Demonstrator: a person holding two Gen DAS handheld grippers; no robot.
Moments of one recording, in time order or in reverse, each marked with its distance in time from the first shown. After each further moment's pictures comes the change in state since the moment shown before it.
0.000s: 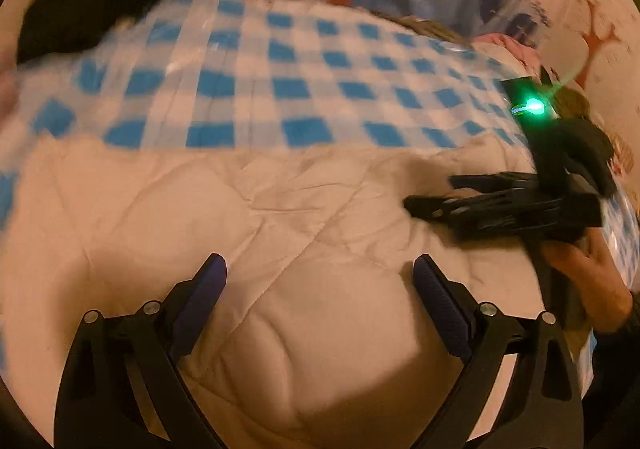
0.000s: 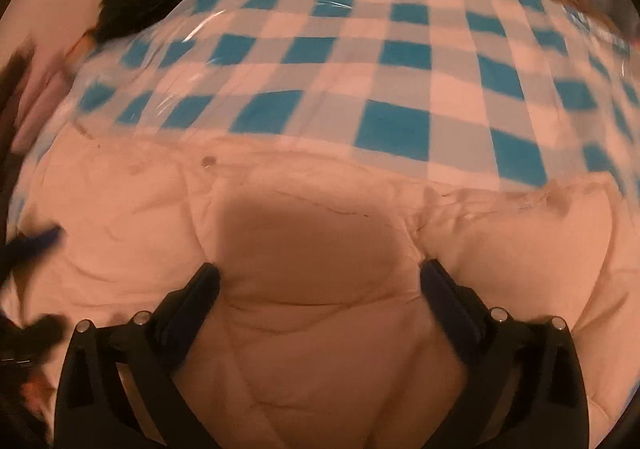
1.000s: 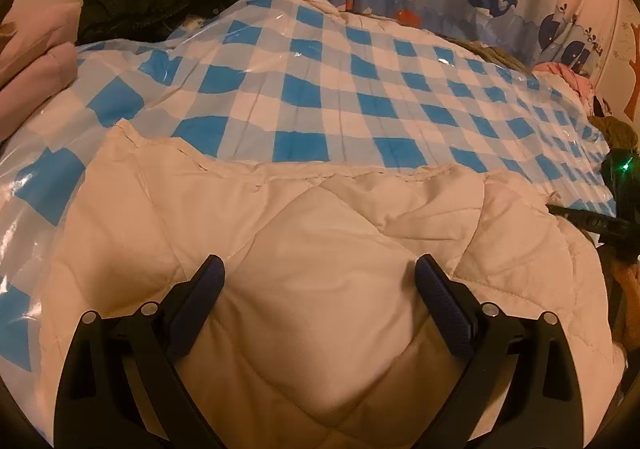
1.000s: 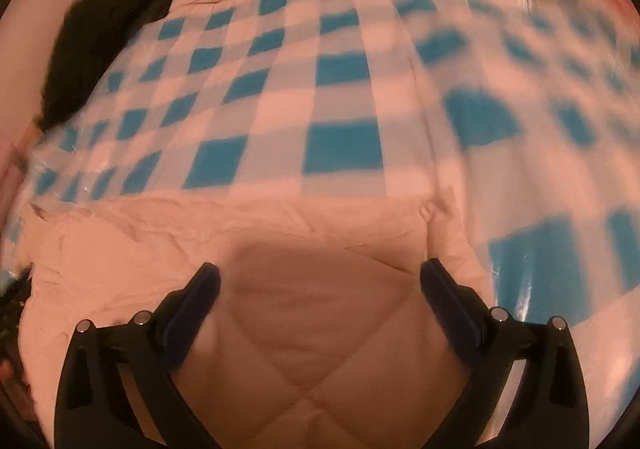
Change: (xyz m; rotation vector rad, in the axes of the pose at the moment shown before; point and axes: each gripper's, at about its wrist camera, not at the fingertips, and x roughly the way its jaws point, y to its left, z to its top) left arm 0.008 0.039 -0.001 -0.071 -0.088 0.218; right arm -0.029 -0.120 -0.028 0.241 -0.174 -0.053
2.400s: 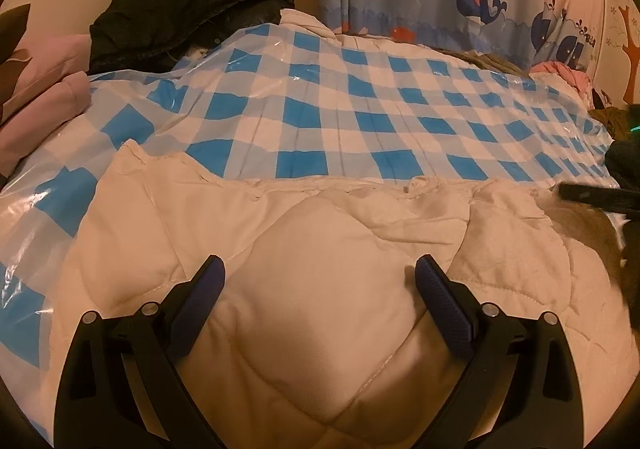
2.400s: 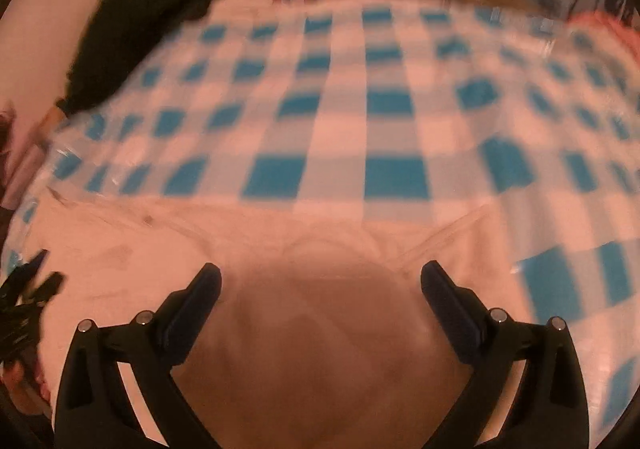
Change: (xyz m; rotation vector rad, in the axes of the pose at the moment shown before) left arm -0.012 -0.008 -0.009 0.043 -0.095 0.039; right arm -0.047 0.062 0.004 -0.171 -0.133 -0.053
